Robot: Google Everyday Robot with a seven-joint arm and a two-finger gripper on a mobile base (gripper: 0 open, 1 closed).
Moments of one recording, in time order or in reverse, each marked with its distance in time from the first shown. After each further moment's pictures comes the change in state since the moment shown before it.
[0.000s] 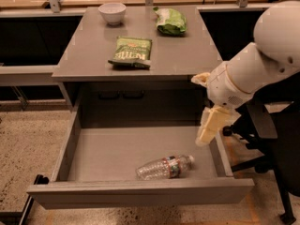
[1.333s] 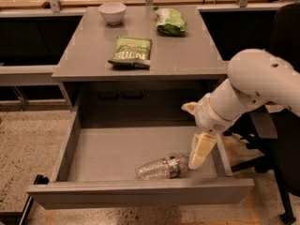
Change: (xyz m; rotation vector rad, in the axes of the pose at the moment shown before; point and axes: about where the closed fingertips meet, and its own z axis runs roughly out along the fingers) arm 0.029 0.031 0.081 -0.112 0.015 -0.010
